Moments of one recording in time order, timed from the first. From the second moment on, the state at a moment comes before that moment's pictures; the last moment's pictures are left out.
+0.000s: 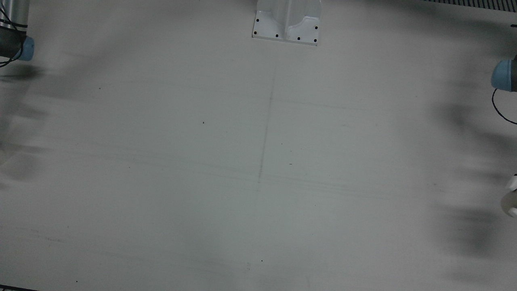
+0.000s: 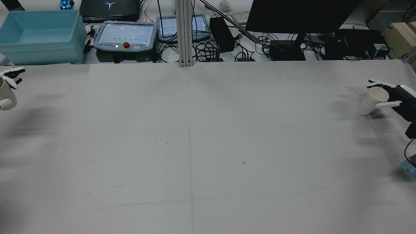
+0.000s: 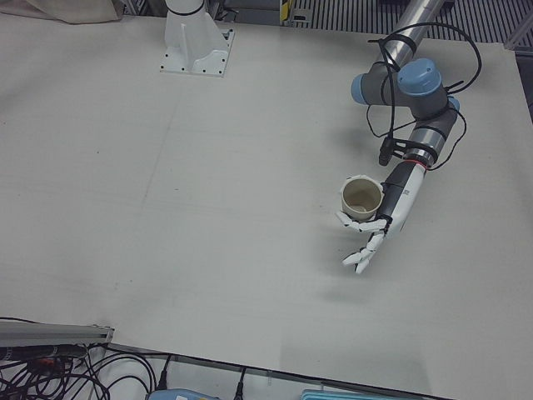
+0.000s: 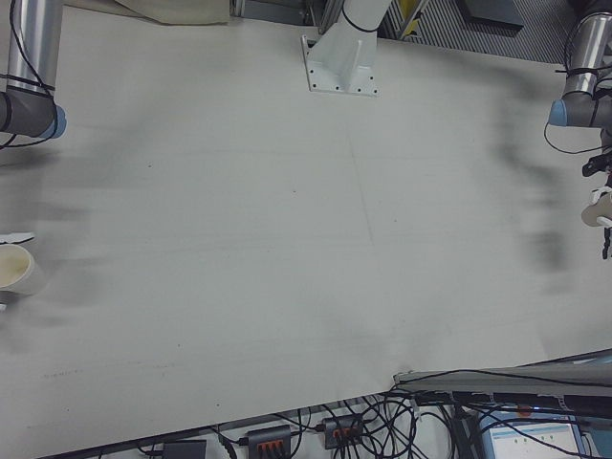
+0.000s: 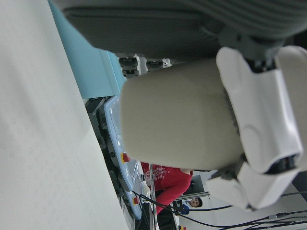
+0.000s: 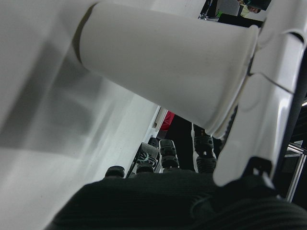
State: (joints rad) left arm -1.05 -1.56 -1.62 -0.16 1.39 0.28; right arm 1.25 -1.36 0.80 -2.59 -1.49 -0.39
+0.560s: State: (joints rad) left arm -1.05 -1.55 -1.57 -0.22 1.39 0.28; right arm 1.19 -1.35 0.85 -2.62 -1.49 -0.39
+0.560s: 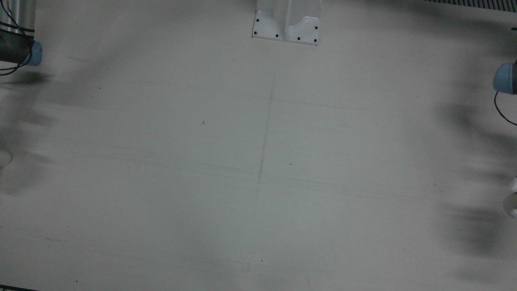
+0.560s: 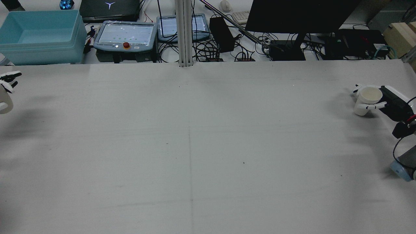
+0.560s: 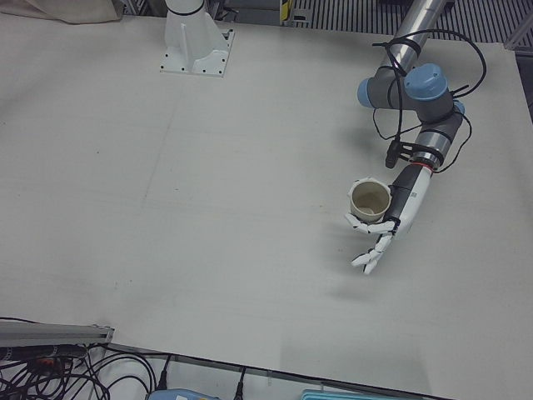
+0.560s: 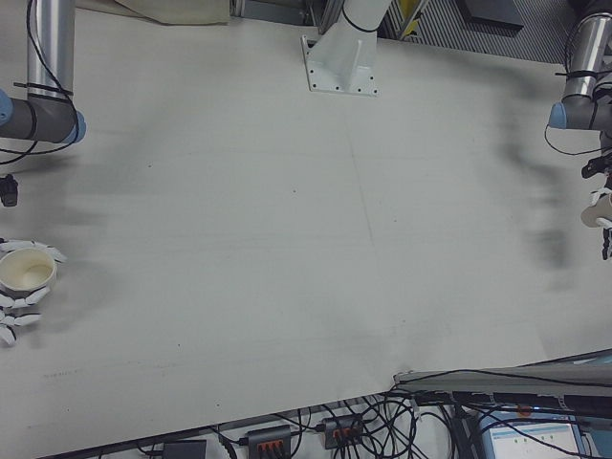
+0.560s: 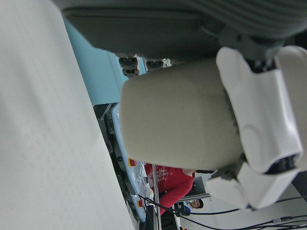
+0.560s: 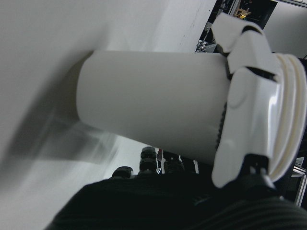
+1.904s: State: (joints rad) left arm -1.05 -1.58 -1.83 -0.02 1.40 0.32; right arm 1.25 -1.40 1.66 -3.27 -1.48 -0.25
